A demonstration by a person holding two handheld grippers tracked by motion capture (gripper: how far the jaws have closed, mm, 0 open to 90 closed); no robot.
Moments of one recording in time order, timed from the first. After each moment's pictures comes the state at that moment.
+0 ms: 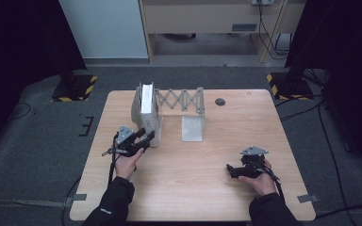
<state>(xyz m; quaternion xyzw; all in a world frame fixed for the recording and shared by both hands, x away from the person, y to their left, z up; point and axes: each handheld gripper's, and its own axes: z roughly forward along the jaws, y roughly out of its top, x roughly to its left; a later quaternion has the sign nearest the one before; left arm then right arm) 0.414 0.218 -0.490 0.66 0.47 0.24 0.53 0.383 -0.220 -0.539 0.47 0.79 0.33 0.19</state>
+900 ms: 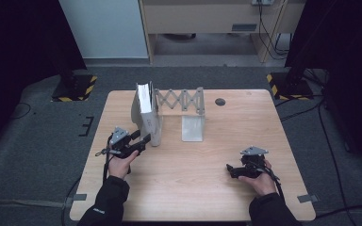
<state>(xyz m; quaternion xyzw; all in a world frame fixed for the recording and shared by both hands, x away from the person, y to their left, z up) 0.403 0.239 -0.487 0.68 0.48 0.22 0.52 0.384 -0.220 -0.539 0.47 0.80 0.33 0.19</state>
